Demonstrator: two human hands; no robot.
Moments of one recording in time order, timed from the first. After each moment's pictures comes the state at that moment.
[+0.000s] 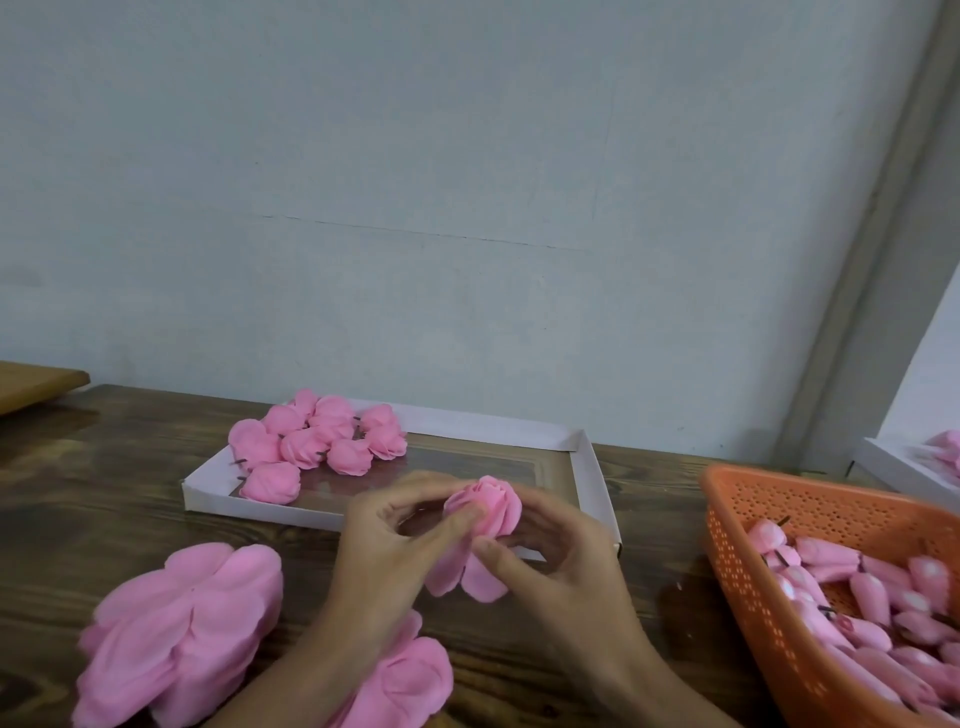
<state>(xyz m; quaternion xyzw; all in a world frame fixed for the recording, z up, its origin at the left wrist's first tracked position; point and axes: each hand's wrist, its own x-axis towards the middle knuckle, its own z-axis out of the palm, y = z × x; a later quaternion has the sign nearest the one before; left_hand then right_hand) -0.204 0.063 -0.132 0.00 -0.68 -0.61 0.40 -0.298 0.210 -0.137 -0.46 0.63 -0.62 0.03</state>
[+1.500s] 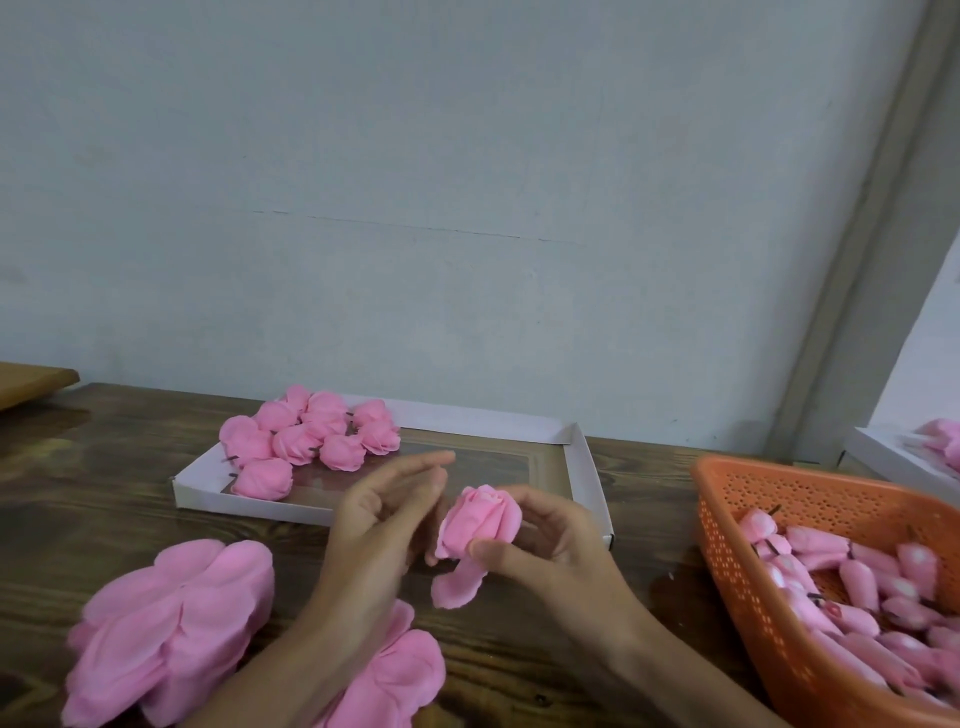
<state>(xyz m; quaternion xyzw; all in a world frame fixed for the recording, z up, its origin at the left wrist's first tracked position) -0.207 0.069 -0.126 0.08 -0.57 -0.74 0.36 -0.301 0.217 -0.127 -0.44 0.57 -0.67 0.19</state>
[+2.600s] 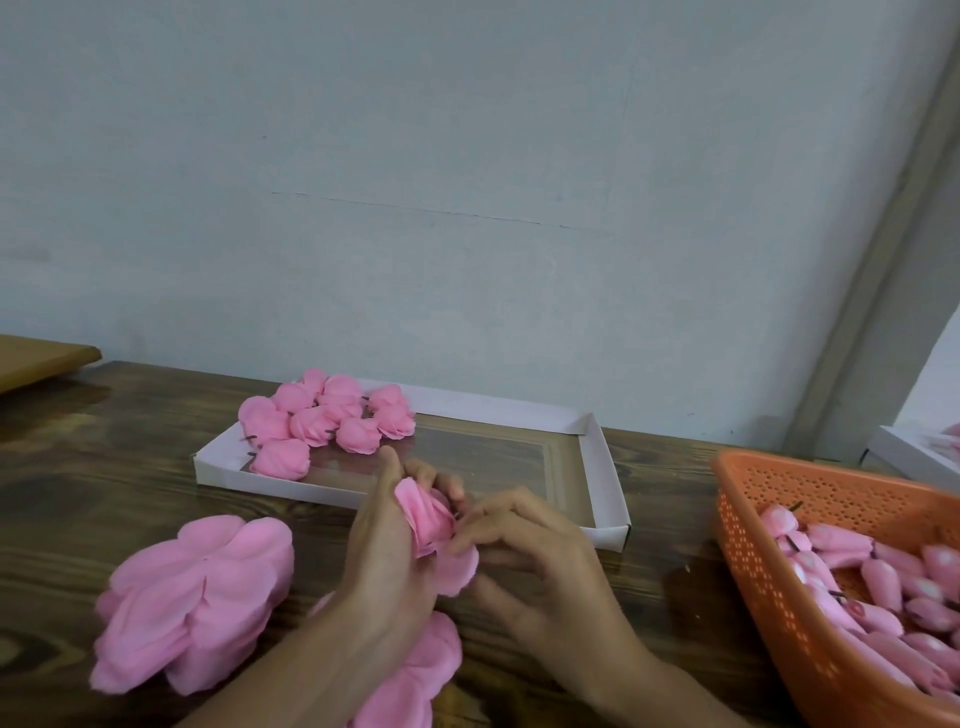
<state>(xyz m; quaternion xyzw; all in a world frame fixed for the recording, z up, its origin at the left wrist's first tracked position) -0.223 0.066 -0.142 0.09 -0.31 -0.90 0.28 -0.281 0.210 -0.140 -0.60 0.60 -0.52 -0.04</state>
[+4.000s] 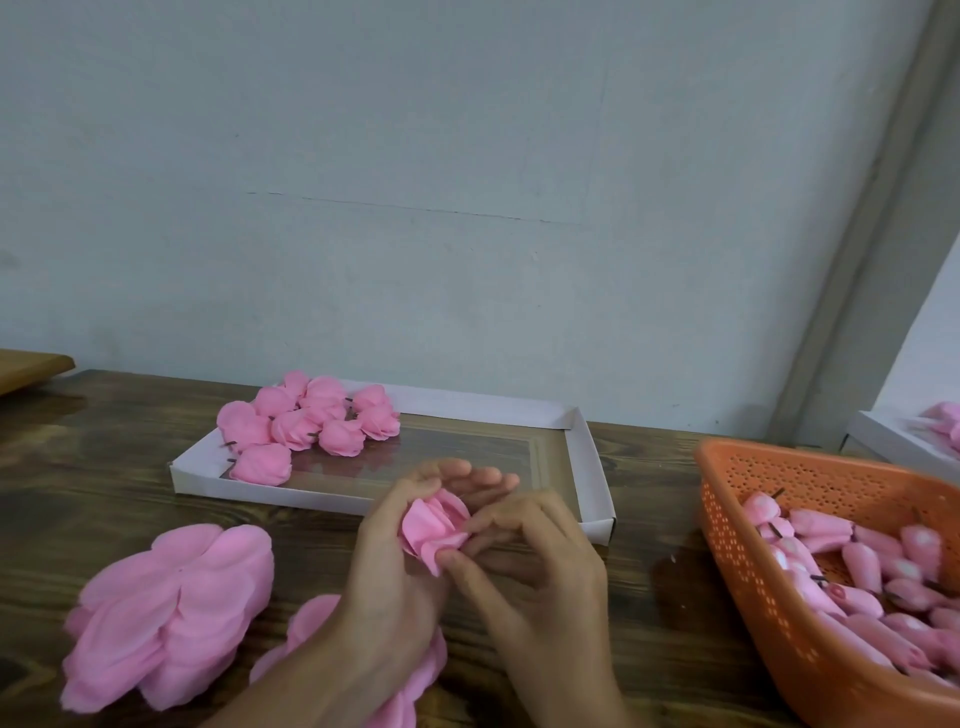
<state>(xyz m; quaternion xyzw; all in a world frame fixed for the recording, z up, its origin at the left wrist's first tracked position) -0.206 0.097 -0.129 0.01 -0.31 -0.92 0.22 -0.256 0.206 -0.151 -0.45 0.61 -0.63 -0.18</state>
